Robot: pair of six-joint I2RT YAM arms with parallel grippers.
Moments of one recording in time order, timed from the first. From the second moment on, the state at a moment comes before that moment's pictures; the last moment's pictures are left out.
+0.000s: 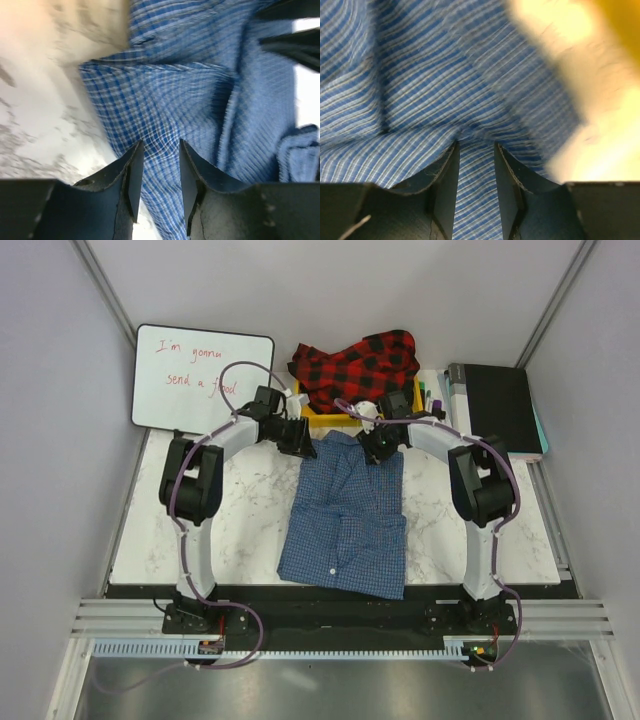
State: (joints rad) left arm -0.30 2.09 1.52 -0.40 0.62 -0.11; right arm 0.35 2.08 1.48 -0.45 -0.31 -0.37
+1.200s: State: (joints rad) left arm -0.36 2.27 1.80 -0.49 0.30 0.03; right arm 0.34 2.20 1.64 -0.36 -0.18 -0.50
